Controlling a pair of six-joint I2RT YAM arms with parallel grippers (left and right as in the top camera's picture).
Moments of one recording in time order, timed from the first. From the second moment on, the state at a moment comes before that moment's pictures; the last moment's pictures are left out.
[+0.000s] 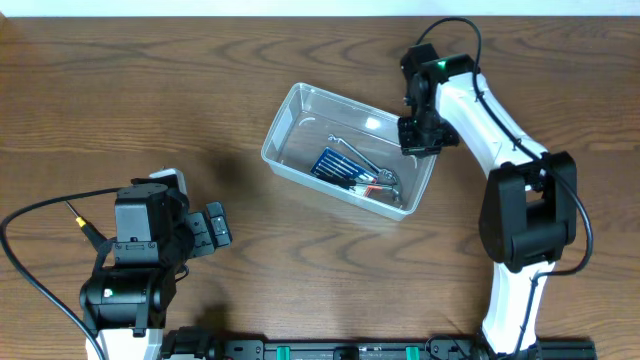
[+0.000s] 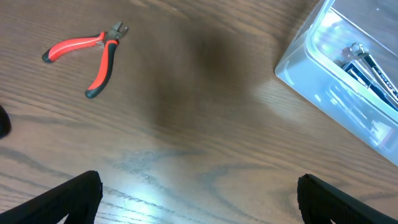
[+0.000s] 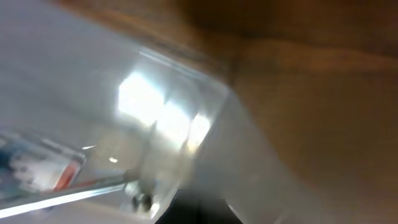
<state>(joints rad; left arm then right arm) 0.00 0.80 0.82 -0.97 0.02 -0.25 0.26 2.14 1.74 -1.21 0.03 0.23</state>
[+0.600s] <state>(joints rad) 0.00 0.80 0.82 -0.97 0.02 -0.25 0.24 2.15 1.74 -0.96 0.03 0.03</state>
